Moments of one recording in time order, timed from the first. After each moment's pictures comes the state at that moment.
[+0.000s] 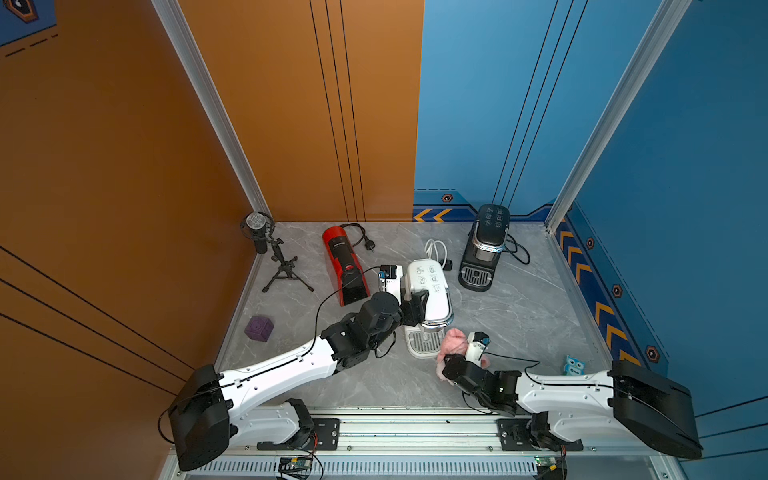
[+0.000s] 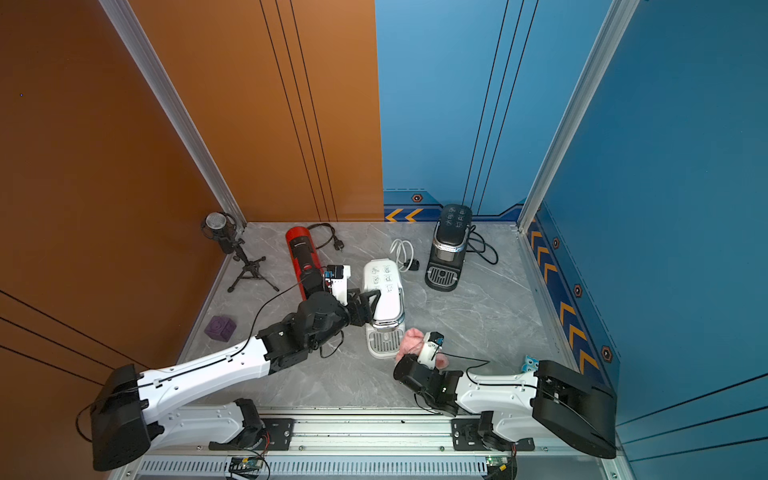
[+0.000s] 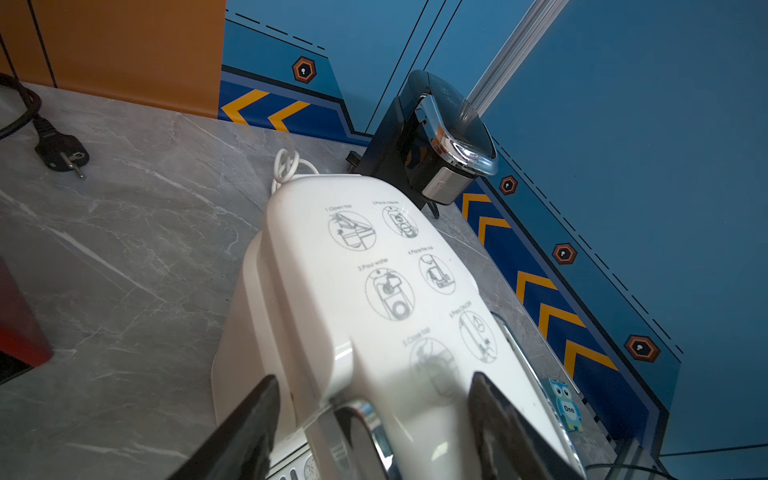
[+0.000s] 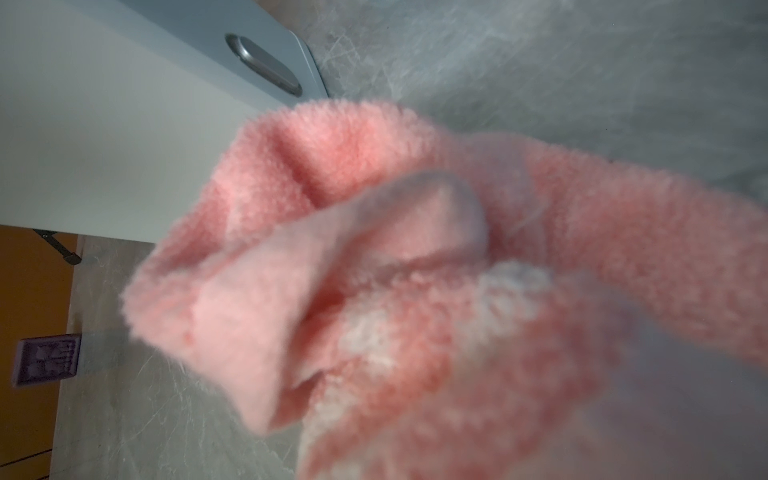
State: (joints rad) left arm -0.93 1.20 0.80 0.07 -0.30 -0.63; right arm 1.17 1.26 0.32 0.04 0.52 1.44
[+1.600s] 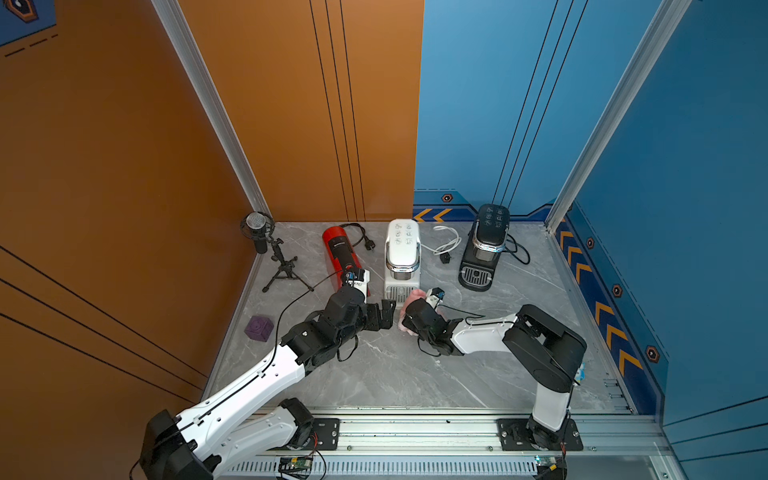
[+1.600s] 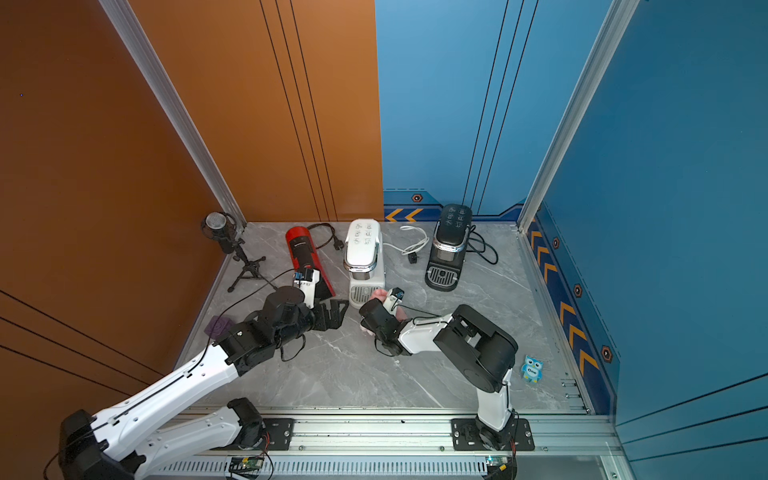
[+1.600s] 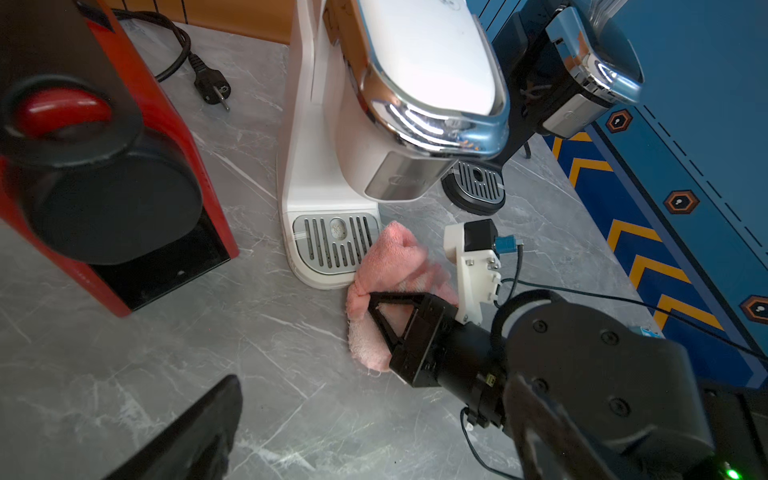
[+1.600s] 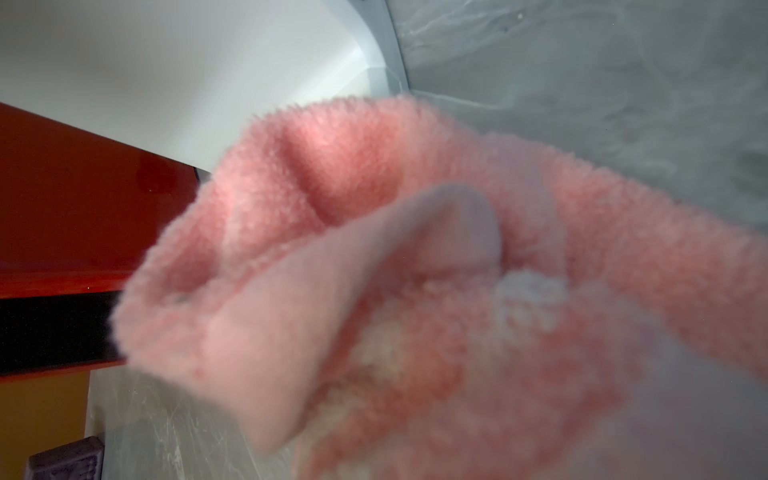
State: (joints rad) left arm -0.71 0.97 0.77 -0.37 -0.14 -0.55; right arm 0.88 1.89 0.91 0.22 0.32 1.21
